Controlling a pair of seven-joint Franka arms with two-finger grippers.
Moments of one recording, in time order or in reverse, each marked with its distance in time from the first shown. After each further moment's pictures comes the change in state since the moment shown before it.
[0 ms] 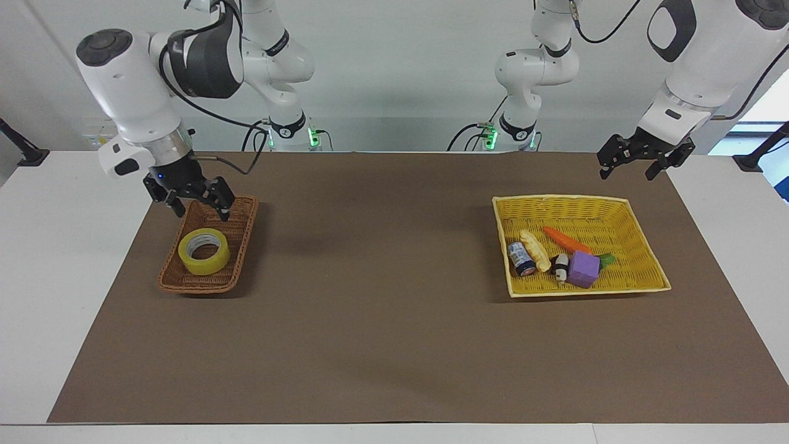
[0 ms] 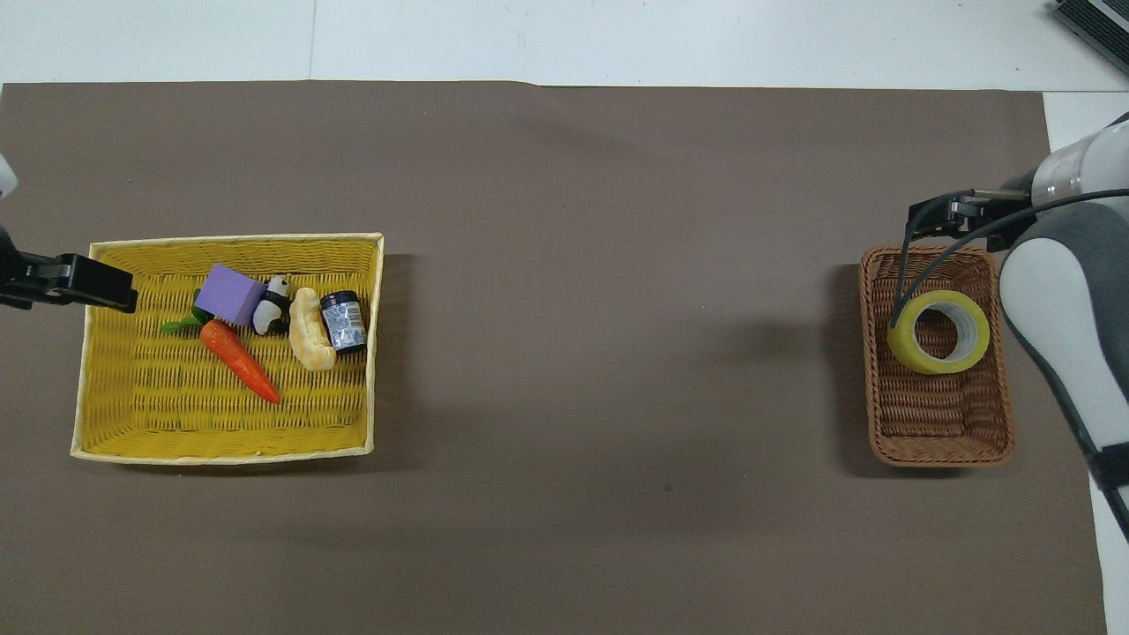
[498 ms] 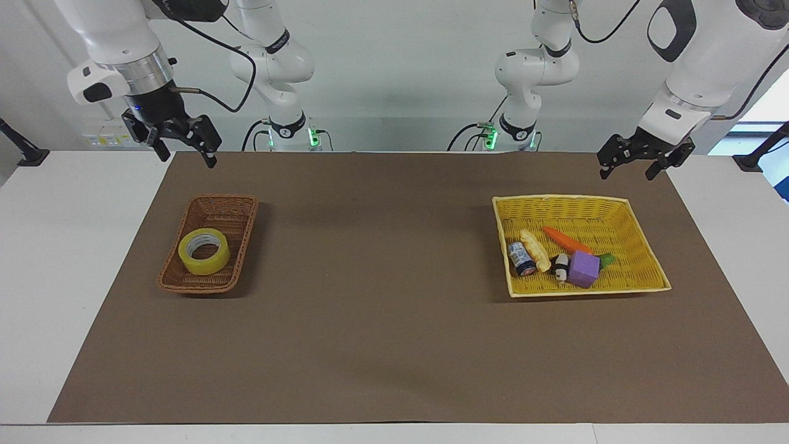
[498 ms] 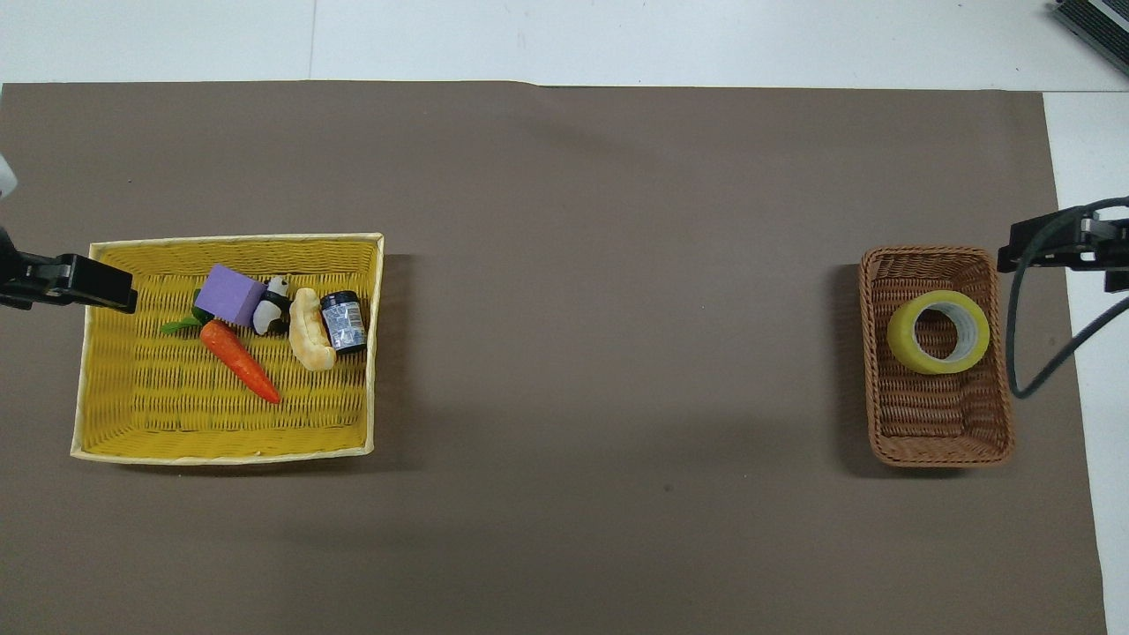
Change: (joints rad) left arm 0.000 0.000 0.000 0.000 0.000 0.000 0.000; right arm 0.000 -0.071 0.006 0.127 -0.022 -0.220 0.041
